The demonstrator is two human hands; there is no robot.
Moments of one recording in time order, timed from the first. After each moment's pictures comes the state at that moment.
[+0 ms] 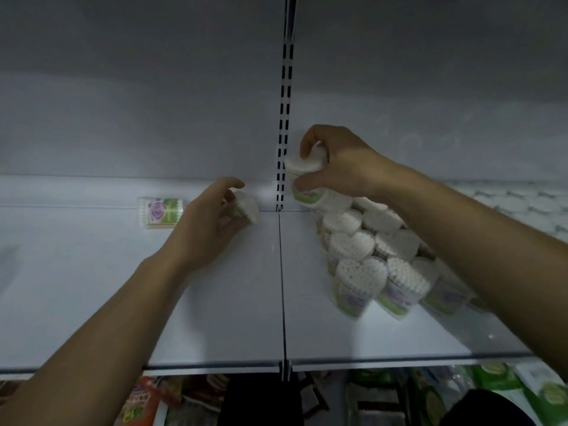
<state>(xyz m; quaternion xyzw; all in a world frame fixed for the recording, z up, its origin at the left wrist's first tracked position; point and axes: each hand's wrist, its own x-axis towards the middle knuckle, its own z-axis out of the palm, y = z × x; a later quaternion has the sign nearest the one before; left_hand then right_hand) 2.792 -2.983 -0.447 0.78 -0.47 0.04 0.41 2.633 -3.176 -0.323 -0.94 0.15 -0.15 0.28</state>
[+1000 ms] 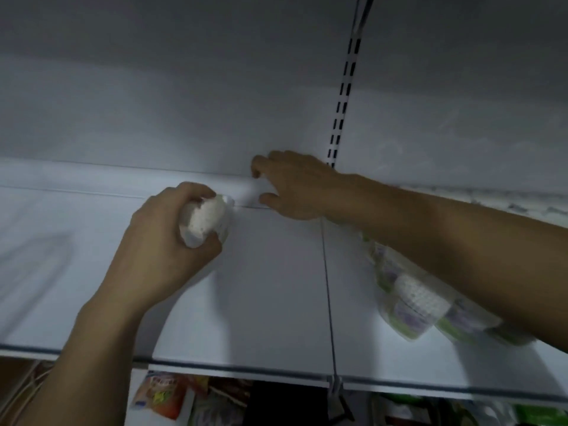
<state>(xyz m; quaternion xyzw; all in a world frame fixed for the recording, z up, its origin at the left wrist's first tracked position) 2.779 -2.870 -0.413 0.84 -0.37 0.12 0.38 2.740 -3.110 -0.361 -1.00 -0.03 -0.05 0.00</state>
